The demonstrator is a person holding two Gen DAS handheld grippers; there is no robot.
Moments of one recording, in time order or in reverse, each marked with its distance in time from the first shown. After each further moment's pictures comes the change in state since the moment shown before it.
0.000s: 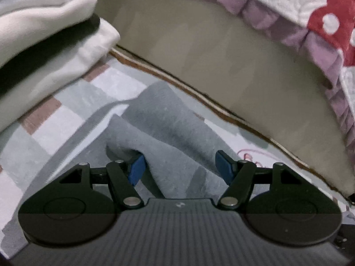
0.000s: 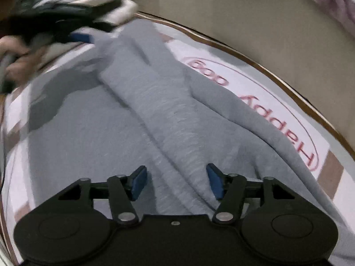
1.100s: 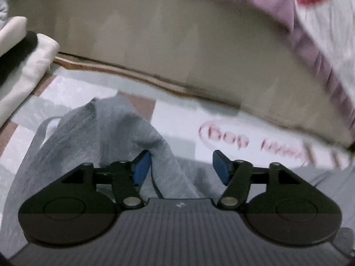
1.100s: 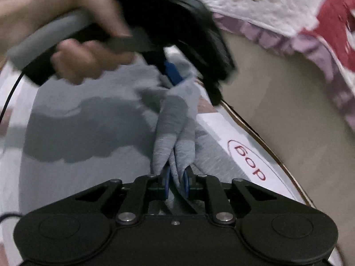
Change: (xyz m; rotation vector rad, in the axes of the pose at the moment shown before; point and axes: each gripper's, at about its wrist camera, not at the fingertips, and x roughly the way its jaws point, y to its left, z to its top) left arm 0.030 -0.065 -0.016 0.306 0.104 -0.011; right arm 0.038 0.144 -0.003 -0.434 -0.280 -0.312
